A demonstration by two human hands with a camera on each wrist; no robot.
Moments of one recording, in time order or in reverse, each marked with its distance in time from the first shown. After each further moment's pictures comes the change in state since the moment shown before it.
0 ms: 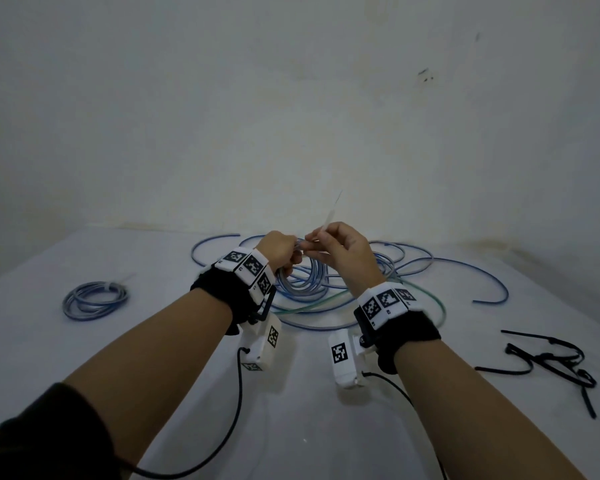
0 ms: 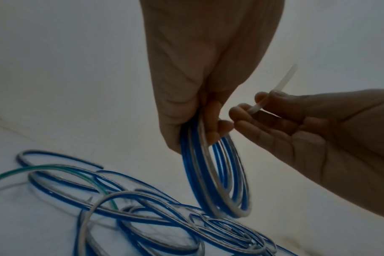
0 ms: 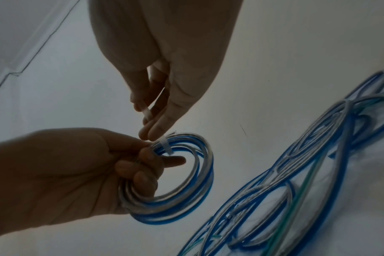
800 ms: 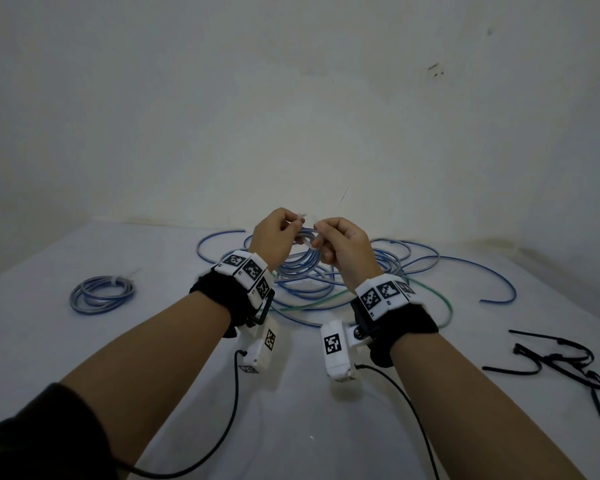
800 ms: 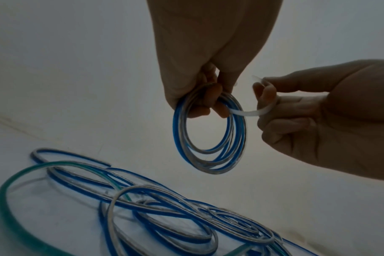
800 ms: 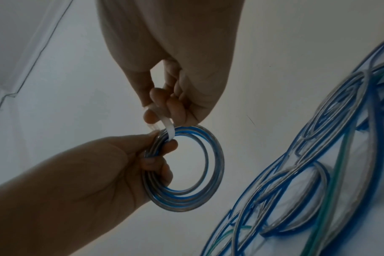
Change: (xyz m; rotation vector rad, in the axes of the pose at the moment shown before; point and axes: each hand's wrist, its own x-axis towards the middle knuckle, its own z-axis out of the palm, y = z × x) left_hand 0.006 -0.016 -0.011 0.099 0.274 0.451; right_hand 0.007 -0.001 0.014 -0.023 0.106 0.123
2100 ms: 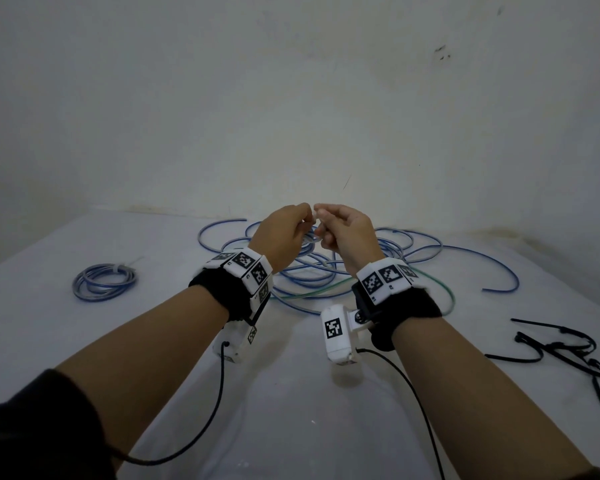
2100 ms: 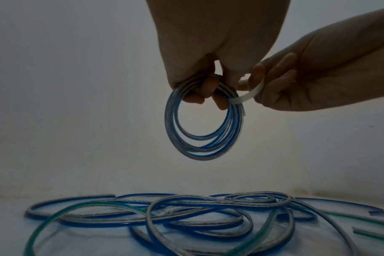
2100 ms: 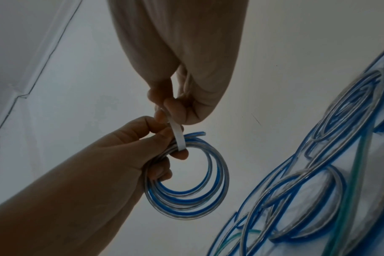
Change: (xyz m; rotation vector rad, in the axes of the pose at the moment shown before) left_hand -0.017 0.008 -0.007 0.463 -0.168 0.358; right_hand 0.002 -0.002 0.001 -0.032 0.044 0.014
